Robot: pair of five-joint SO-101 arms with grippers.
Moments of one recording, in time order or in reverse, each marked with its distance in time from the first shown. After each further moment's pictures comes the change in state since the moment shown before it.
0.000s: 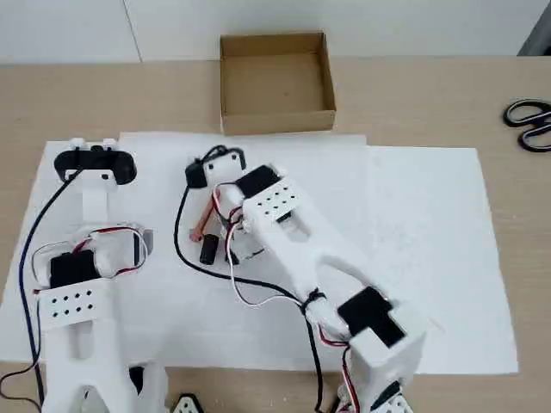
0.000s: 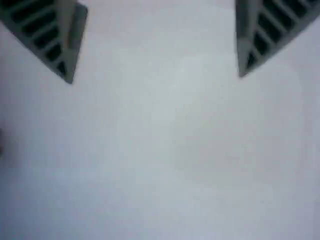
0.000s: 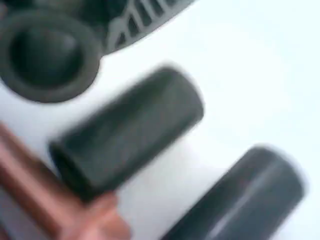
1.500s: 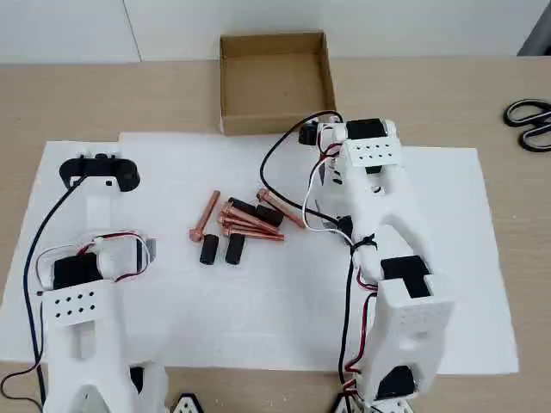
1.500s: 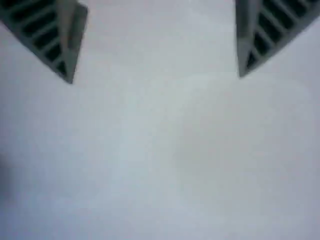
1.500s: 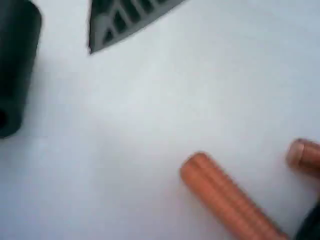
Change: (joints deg) left arm 0.0 0.0 2.6 0.0 0.0; right arm 27.4 11.9 -12.7 12.2 5.2
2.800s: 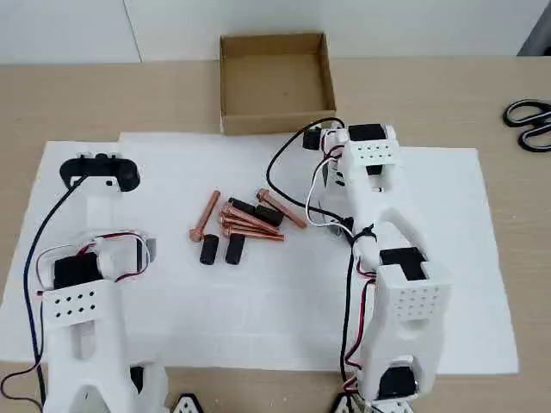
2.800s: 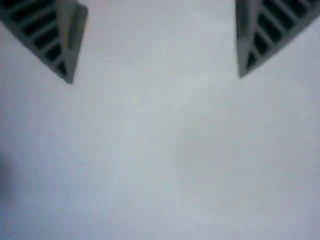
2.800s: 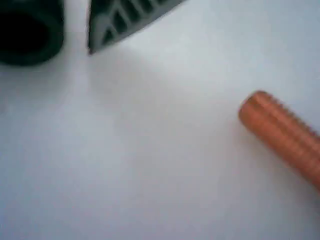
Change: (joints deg) left arm 0.0 0.0 0.0 0.0 0.0; right arm 2.1 7.2 -1.7 -3.8 1.4
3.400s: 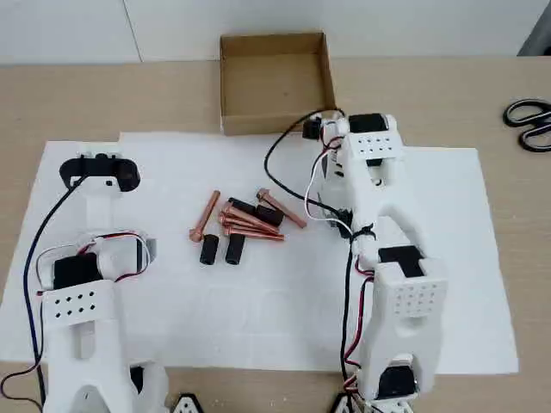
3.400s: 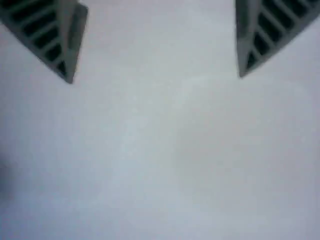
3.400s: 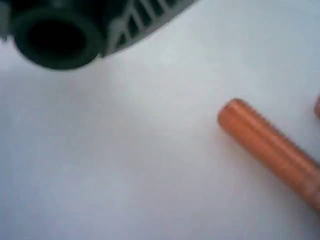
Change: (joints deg) left arm 0.0 0.0 0.0 0.0 0.0; right arm -0.2 0.3 -8.9 5.2 -2.9
